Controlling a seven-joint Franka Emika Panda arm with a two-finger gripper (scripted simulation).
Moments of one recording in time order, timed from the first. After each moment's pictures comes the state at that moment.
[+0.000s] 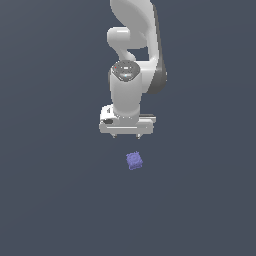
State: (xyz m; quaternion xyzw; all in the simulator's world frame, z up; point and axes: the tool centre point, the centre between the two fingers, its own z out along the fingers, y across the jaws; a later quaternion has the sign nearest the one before) arm -0.007 -0.006 0.163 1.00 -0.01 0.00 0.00
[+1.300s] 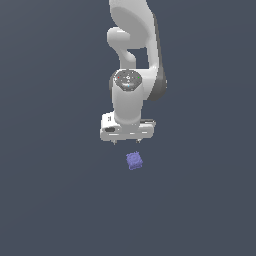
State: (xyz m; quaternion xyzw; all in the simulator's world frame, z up) arm 0.008 -0.005 0.145 1.00 0.05 0.00 0.01
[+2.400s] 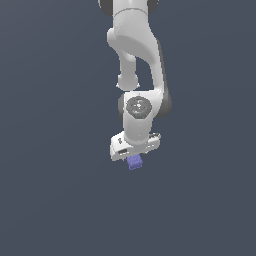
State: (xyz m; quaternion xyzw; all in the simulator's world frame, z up) arm 0.043 0.029 0.087 0.99 0.15 0.00 0.00
